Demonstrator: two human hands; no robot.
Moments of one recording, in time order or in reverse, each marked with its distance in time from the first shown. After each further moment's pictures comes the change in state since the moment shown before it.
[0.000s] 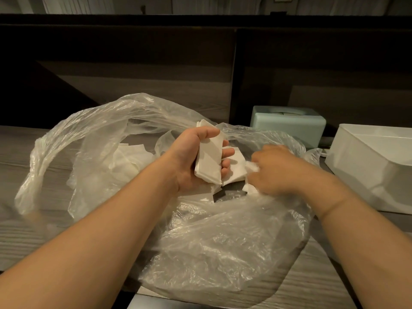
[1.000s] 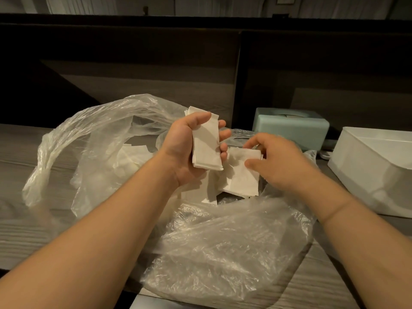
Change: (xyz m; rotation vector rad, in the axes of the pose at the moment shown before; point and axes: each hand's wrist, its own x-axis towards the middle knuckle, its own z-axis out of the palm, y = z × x) left_hand -0.012 0.013 0.000 -0.041 -0.106 0.193; right_hand 0.004 -0.001 0.004 0.536 0.319 -0.041
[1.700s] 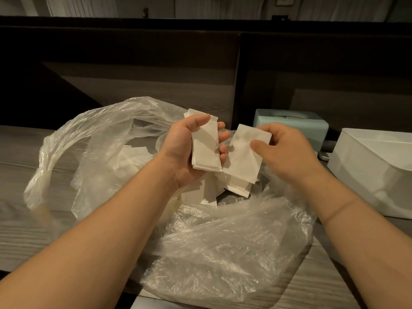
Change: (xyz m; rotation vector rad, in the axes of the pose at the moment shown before) left_hand 0.000 -0.001 0.000 -0.024 0.003 -0.001; right_hand 0.004 0.001 -0.002 0.342 0.199 0.033
